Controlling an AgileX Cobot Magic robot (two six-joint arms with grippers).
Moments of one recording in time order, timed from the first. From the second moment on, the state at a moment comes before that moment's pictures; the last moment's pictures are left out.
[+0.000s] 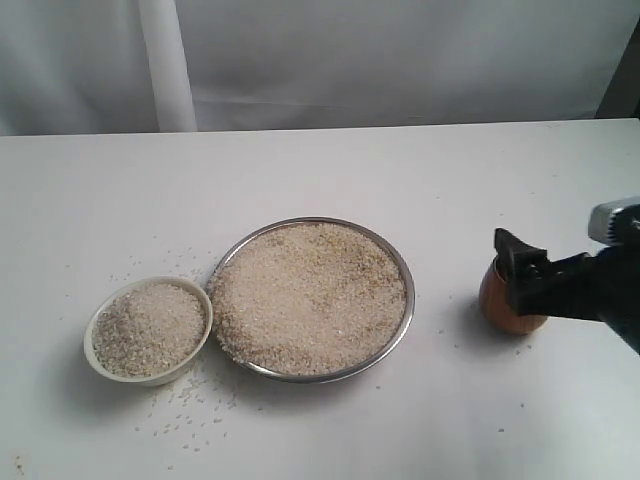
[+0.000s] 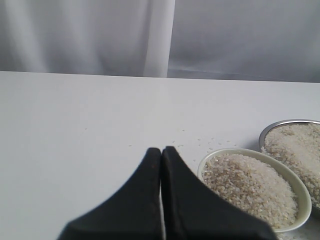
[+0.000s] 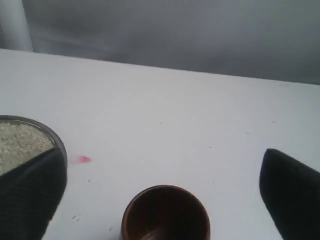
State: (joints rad) left arm -0.06 0.00 0.00 0.04 0.29 -0.12; right arm 0.36 1.36 -0.22 0.23 -0.81 -0.17
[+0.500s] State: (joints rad) left arm -0.06 0.00 0.00 0.04 0.29 -0.12; right arm 0.36 0.99 -0.10 0.17 -0.79 -0.05
